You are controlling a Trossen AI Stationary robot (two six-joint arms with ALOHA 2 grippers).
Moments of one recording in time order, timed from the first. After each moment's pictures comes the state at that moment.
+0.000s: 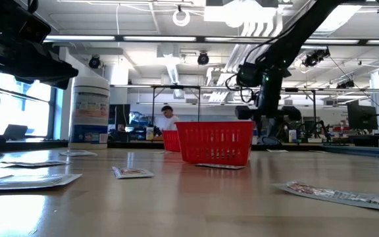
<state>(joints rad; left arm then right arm) -0.09 0.17 0.02 -0.01 0.01 0.02 -0.79 1.81 1.12 -0.47 0.36 0.76</state>
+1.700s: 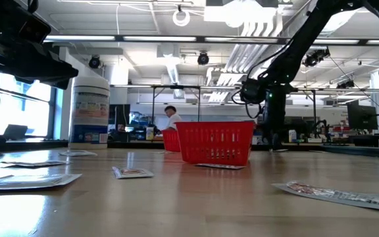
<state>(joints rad) -0.09 0.17 0.02 -0.01 0.01 0.02 -0.82 1.92 1.04 -0.38 0.40 0.88</state>
